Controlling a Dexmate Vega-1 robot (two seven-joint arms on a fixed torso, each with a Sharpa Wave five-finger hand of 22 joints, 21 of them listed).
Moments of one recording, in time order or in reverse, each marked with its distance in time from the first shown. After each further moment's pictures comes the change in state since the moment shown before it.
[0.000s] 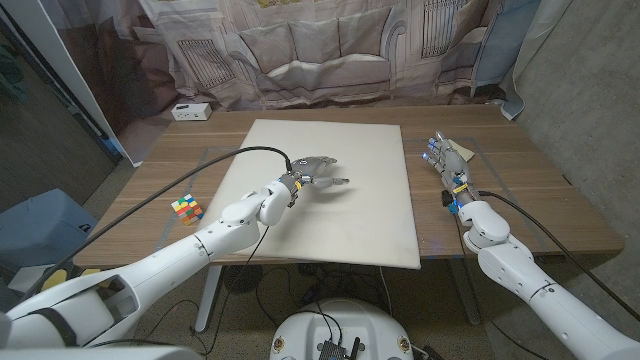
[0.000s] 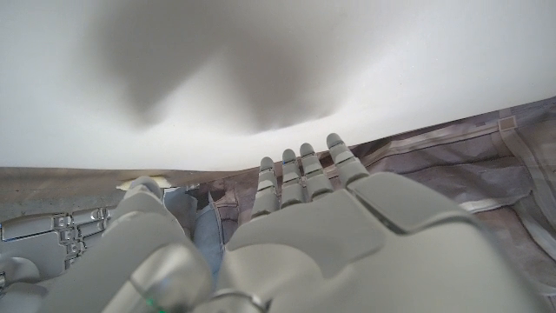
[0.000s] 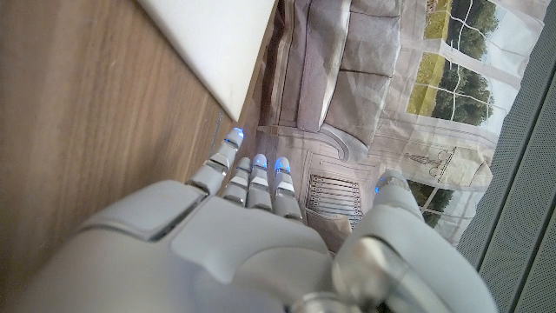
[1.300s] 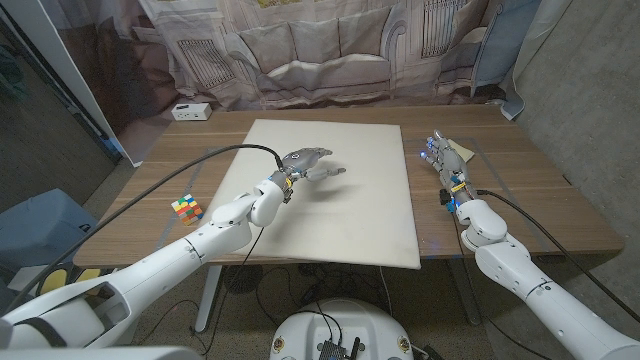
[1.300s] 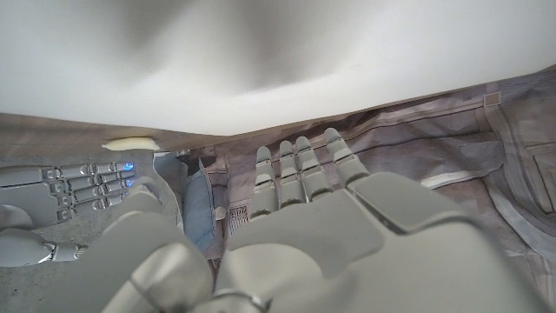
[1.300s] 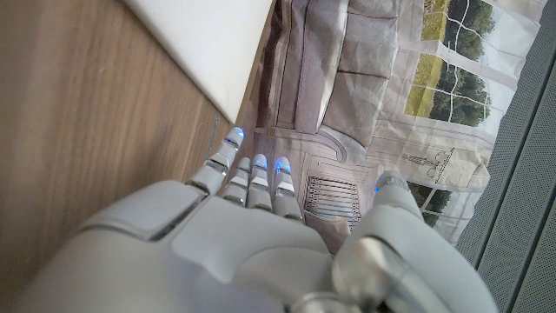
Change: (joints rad) left arm 0.053 0.021 -0.075 -0.018 -0.031 -0.064 0.118; left_hand 0.000 -0.011 0.000 0.017 0.004 0.105 -0.002 0.015 0.000 0.103 -0.029 0.019 -0.005 0.078 -0.027 0.012 0.000 0.066 0.042 0.019 0.003; right arm 0.013 0.010 -0.009 0.011 -0.005 0.006 0.002; right_hand 0.000 0.000 -0.001 0.005 0.000 0.000 0.000 0.000 0.000 -0.005 -0.005 0.000 0.000 0.000 0.000 0.000 0.005 -0.007 -0.007 0.016 -0.005
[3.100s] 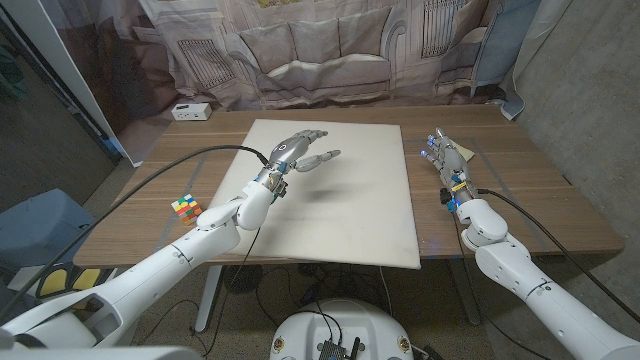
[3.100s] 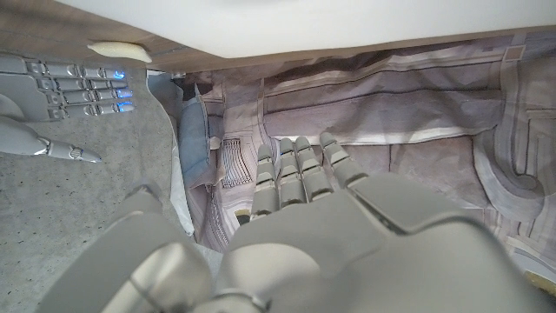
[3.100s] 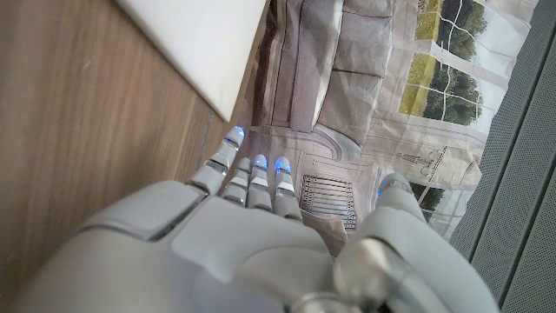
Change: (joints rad) left arm 0.078 -0.001 -0.123 0.029 -0.078 -0.227 0.215; left_hand -0.013 -0.013 0.000 0.008 0.000 0.023 0.027 0.015 -0.005 0.033 0.008 0.020 -0.003 0.011 -0.003 0.008 -0.002 -0.004 -0.043 -0.001 -0.005; right arm -0.001 0.000 0.003 -0.005 -0.005 0.013 0.000; right_hand -0.014 -0.014 -0.007 0.010 0.000 0.000 0.000 0.000 0.000 -0.005 0.006 0.000 0.000 -0.005 -0.005 0.000 0.011 0.000 0.000 0.017 0.000
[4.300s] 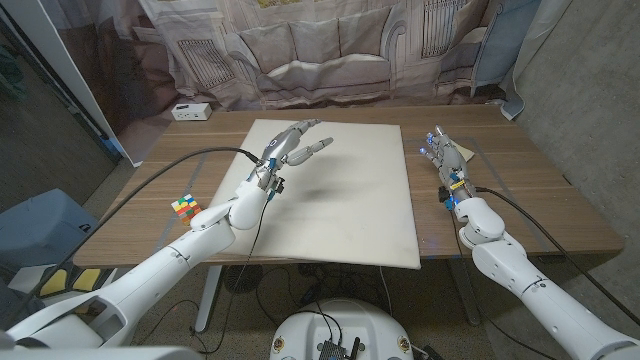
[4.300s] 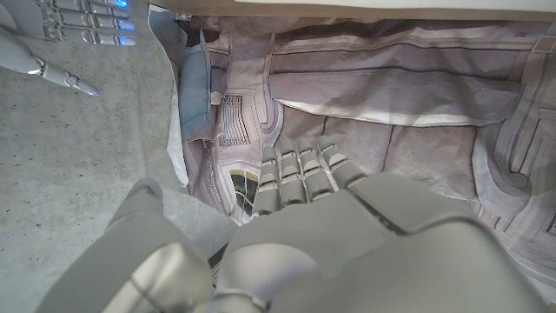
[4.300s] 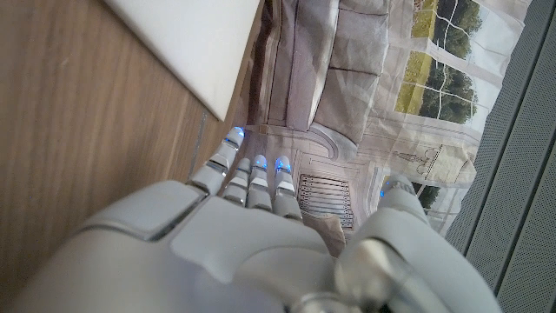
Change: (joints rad) left arm 0.021 -0.036 -0.076 0.078 -0.076 -0.211 0.088; left_hand 0.000 0.000 0.007 0.007 0.004 -0.028 0.025 0.006 0.000 -0.016 0.016 0.000 0.009 -0.027 0.005 0.000 0.000 -0.039 -0.068 -0.006 -0.005; right arm 0.021 0.019 -0.008 0.032 -0.009 0.026 0.005; right_hand -0.007 -0.015 0.000 0.000 0.000 0.004 0.004 0.000 0.000 0.000 0.000 0.000 -0.003 -0.006 -0.006 0.000 0.008 -0.007 -0.007 0.016 0.000
